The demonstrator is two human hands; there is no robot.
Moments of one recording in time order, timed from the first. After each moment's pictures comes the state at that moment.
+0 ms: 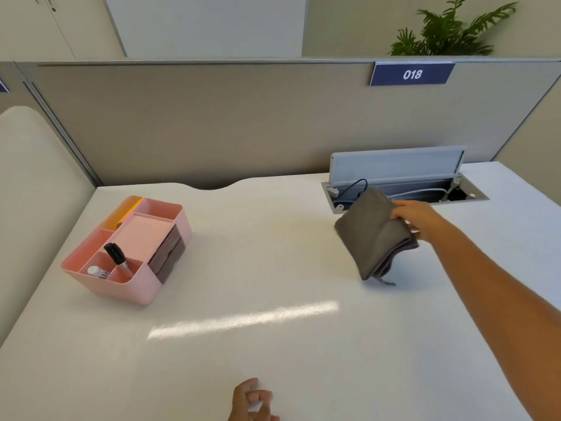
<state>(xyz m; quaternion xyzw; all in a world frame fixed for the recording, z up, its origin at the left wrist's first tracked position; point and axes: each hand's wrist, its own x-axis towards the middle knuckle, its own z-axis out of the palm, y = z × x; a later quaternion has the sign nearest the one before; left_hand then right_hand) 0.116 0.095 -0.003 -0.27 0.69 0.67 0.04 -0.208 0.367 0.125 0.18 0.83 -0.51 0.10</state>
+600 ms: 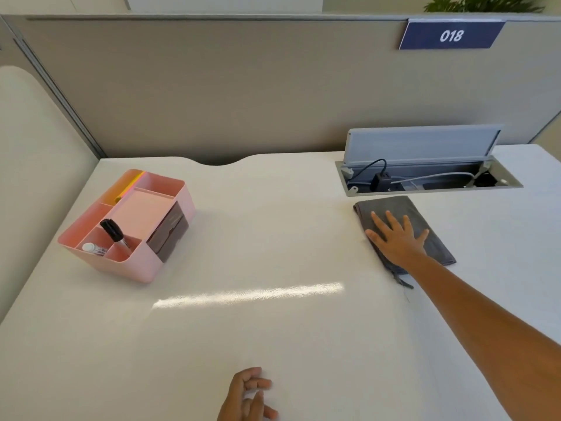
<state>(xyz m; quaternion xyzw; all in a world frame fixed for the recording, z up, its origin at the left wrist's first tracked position) 0.122 0.088 -0.007 -0.27 0.70 0.66 0.05 -0.198 0.352 0.006 -0.04 0.99 -0.01 0.15</state>
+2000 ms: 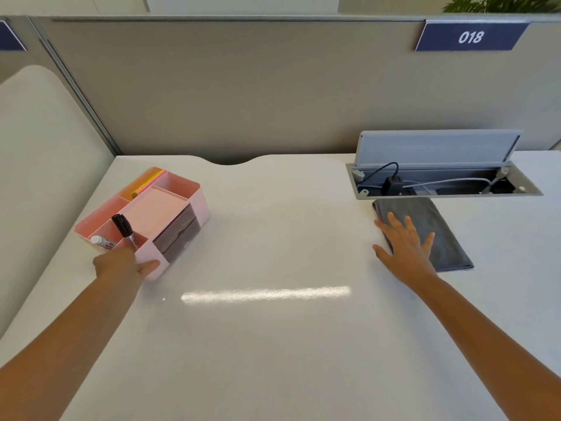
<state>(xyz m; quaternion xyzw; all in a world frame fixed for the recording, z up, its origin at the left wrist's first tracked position) -0.031 -0.123 0.082 -0.58 0.48 0.64 -0.16 -0.162 0.332 0.024 -0.09 0.99 -0.09 0.00</state>
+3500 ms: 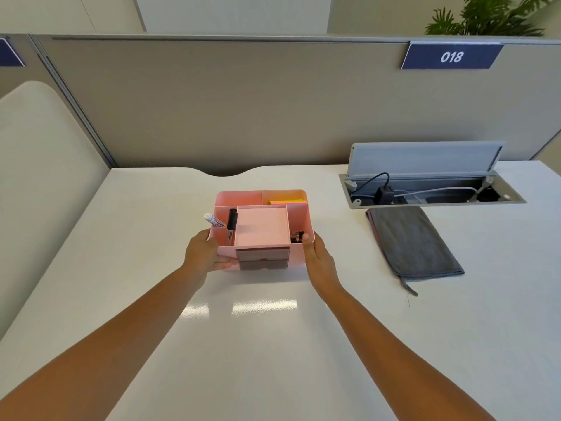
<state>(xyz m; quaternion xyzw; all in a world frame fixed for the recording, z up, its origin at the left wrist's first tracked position) -0.084 -0.030 0.074 -0.33 0.69 0.64 0.03 -0.111 0.181 0.045 -0.03 0.81 -0.57 0.10</state>
